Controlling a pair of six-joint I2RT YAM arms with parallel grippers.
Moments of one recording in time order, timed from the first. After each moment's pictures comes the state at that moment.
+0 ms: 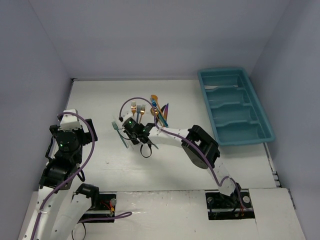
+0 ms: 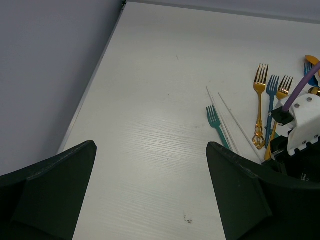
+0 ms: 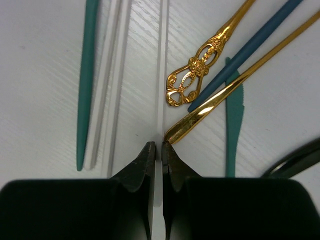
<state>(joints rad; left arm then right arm) -0.24 0.55 0.82 -0.59 -0.47 -0.11 1.01 2.22 1.61 -0.27 0.23 0.23</state>
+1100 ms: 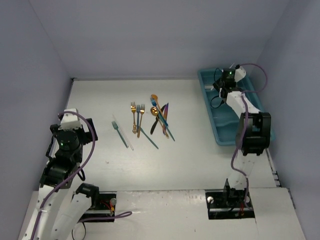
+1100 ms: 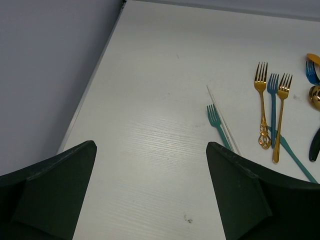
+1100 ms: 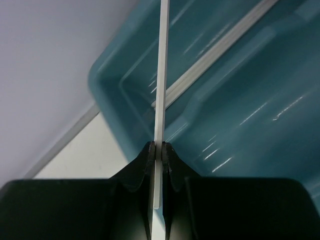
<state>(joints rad) -0.24 0.55 0.82 -0.59 -0.47 -0.11 0.02 1.95 1.49 -0.04 0.21 0.74</state>
